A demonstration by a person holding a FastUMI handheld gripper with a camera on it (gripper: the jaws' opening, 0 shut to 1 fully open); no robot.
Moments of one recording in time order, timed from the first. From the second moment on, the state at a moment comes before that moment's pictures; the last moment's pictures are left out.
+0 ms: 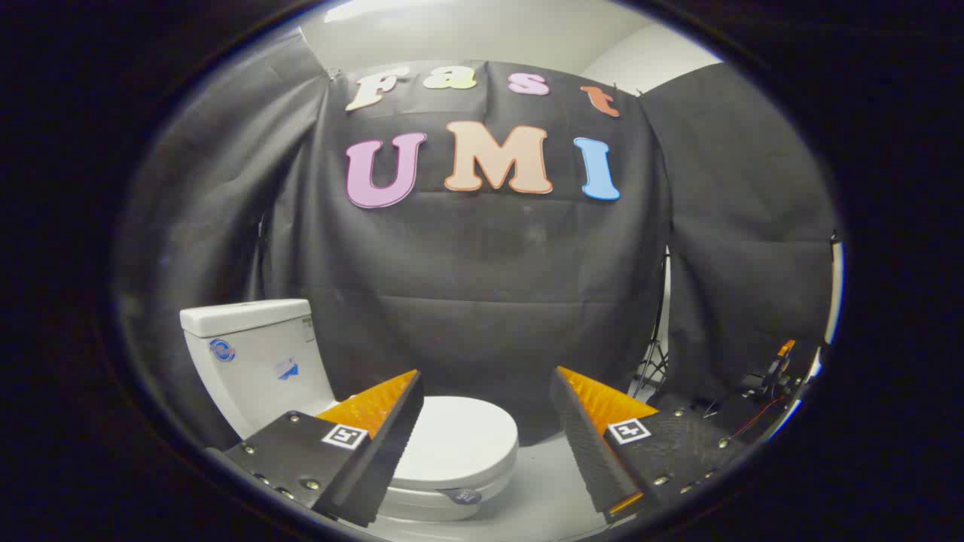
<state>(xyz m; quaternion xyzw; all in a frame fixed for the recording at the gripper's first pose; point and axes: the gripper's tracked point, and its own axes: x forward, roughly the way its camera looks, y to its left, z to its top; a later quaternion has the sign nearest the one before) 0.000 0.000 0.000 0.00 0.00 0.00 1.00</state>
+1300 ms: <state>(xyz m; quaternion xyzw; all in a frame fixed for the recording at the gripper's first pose) 0.027 0.000 -0.037 -0.01 0.05 0.04 1.00</state>
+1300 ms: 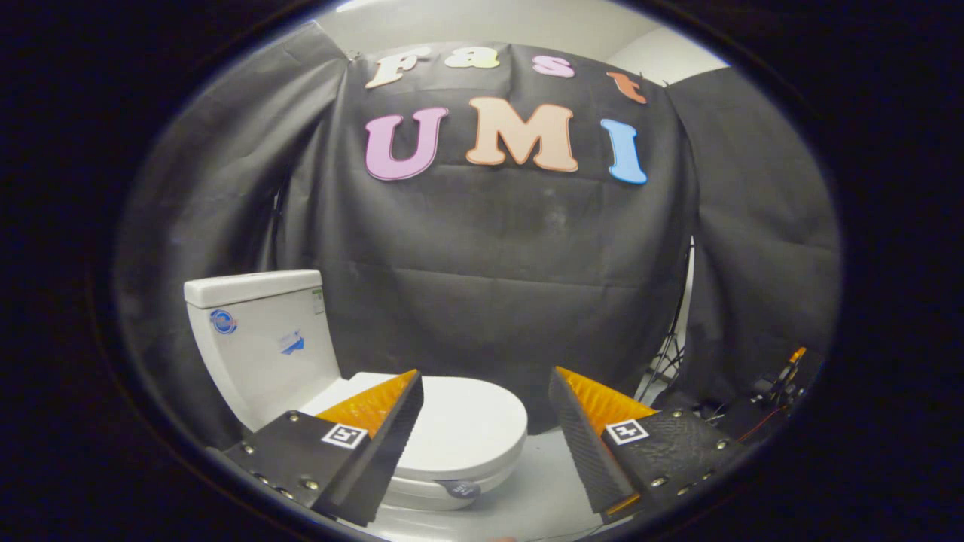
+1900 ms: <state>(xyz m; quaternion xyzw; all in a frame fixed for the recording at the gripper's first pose) 0.051 -0.016 -0.168 0.09 0.24 0.01 0.97</state>
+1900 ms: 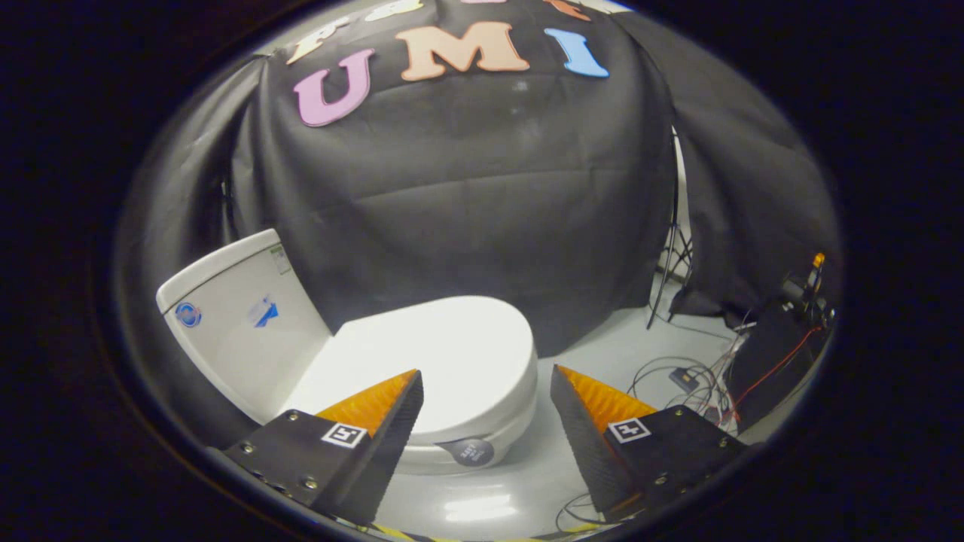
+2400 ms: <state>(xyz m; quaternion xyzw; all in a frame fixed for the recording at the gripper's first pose) 0.039 0.008 -0.255 0.24 0.37 0.02 0.90</state>
